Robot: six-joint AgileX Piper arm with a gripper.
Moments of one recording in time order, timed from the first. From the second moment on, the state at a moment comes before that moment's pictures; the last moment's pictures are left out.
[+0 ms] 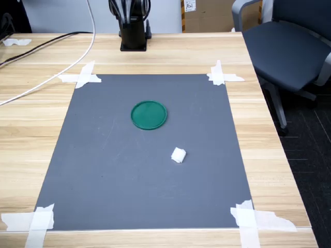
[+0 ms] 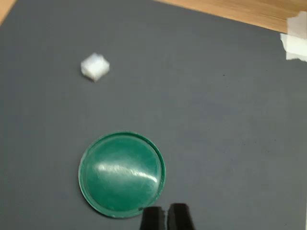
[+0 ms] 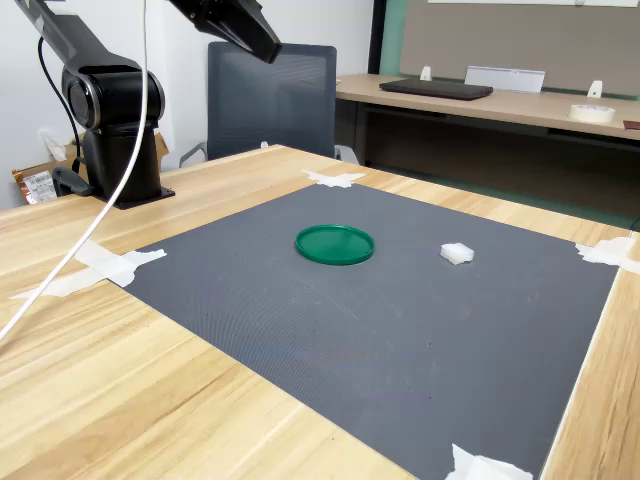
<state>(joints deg) -0.8 35.2 -30.2 19.0 31.4 -35.6</state>
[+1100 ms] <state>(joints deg) -0.8 67.0 -56.4 16.8 52.7 -48.7</state>
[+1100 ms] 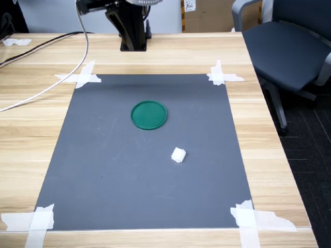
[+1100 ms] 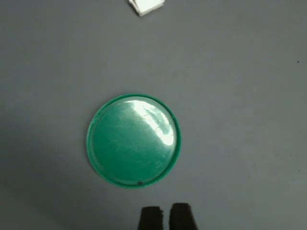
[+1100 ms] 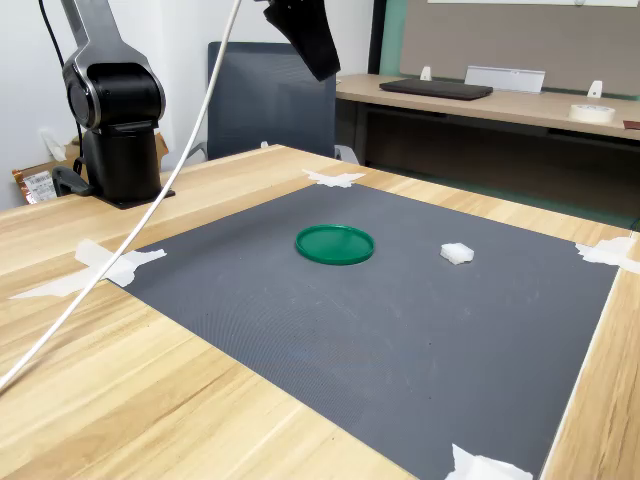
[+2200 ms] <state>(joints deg) 7.2 88.1 -78.9 10.9 59.0 -45.9</state>
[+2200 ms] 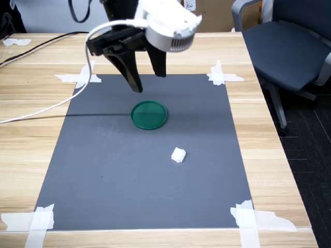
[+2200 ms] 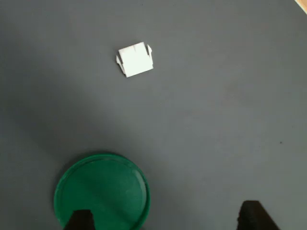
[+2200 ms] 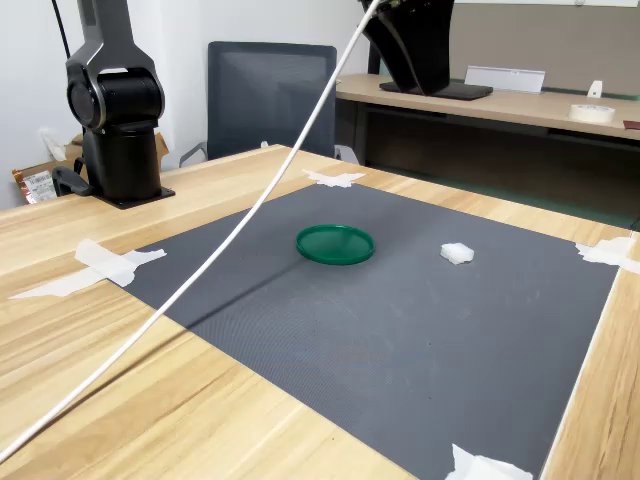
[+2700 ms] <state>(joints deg) 7.5 98.3 -91.1 9.7 67.2 -52.0</state>
